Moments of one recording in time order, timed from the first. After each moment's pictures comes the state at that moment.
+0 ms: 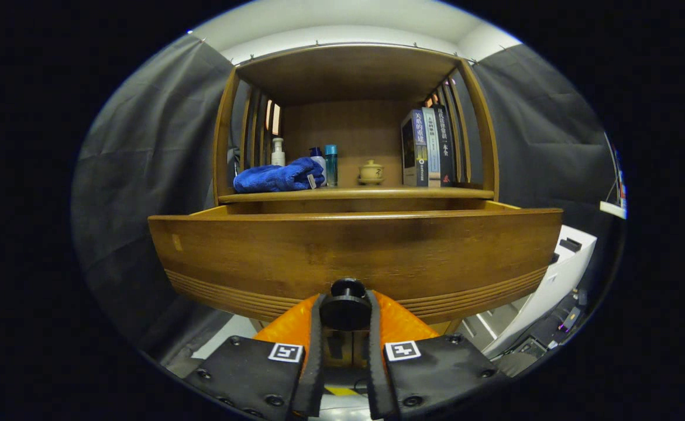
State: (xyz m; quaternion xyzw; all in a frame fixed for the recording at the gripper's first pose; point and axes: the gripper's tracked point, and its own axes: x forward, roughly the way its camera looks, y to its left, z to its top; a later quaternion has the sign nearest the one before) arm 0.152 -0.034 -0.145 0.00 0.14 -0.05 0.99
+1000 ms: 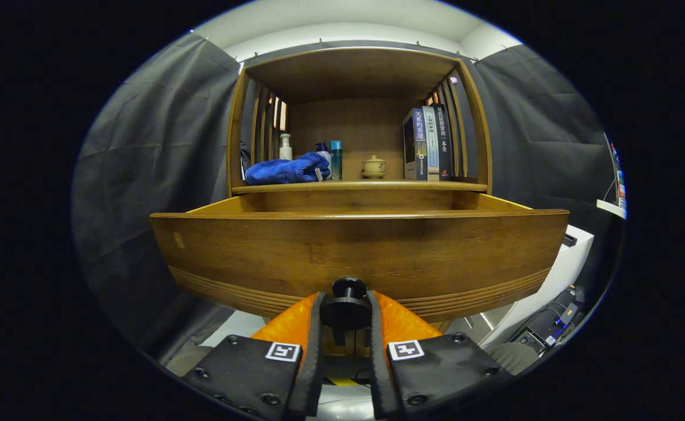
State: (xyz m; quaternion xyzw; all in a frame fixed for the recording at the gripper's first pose) arm 0.126 -0.028 -0.148 -0.03 0.14 -0.05 0.99
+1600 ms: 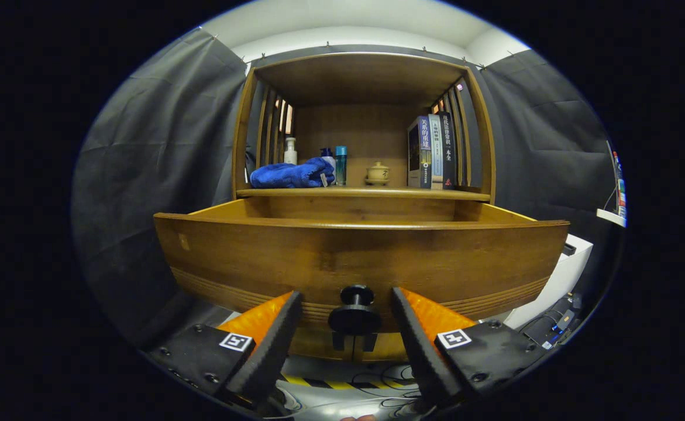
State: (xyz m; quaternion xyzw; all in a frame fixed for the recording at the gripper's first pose) arm 0.124 -0.018 -0.143 -0.05 0.13 -0.04 0.99
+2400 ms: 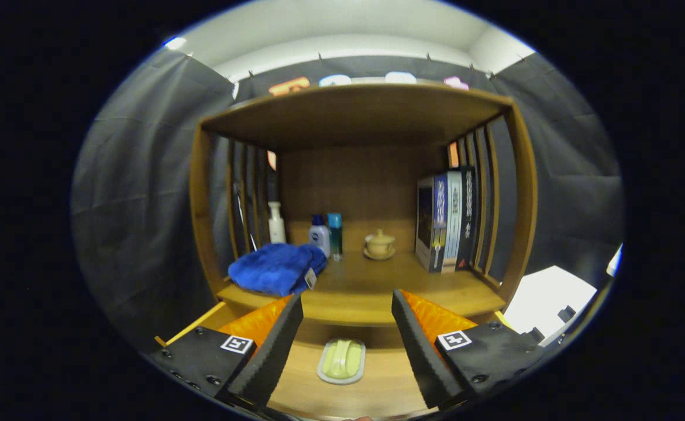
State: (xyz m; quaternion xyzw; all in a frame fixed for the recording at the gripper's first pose) arm 0.308 -0.048 0.043 -0.01 0.15 -0.03 0.99
